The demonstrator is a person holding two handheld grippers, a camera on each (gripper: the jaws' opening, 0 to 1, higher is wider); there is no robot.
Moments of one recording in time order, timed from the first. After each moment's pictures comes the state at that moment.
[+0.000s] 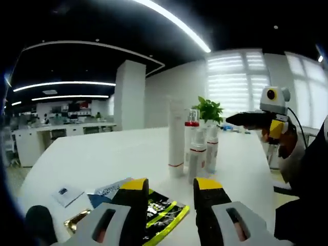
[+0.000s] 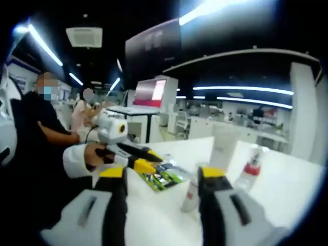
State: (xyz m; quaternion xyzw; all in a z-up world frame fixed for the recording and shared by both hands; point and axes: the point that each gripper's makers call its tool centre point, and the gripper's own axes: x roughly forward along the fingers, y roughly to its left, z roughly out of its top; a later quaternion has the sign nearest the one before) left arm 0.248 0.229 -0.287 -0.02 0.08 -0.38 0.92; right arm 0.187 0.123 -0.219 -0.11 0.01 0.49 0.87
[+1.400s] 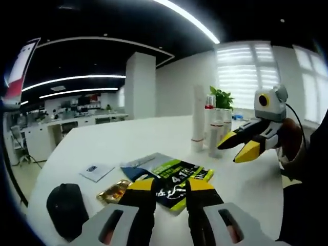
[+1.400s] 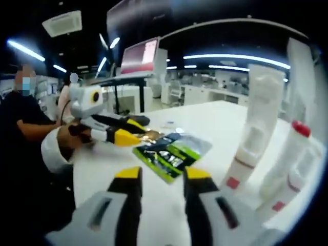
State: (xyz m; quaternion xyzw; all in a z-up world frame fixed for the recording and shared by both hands) left arm 0.245 0.295 -0.323 0.01 0.12 -0.35 0.93; right arm 0.228 0.187 -0.307 -0.11 0.15 0.44 0.88
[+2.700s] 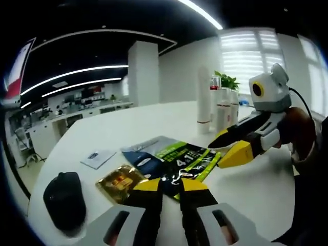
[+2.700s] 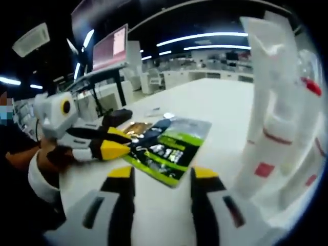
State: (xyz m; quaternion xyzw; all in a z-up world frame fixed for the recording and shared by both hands) left arm 0.241 0.294 -0.348 0.05 0.17 -0.31 0.93; right arm 0.249 0.210 -0.339 -0.05 0.23 0.37 0.90
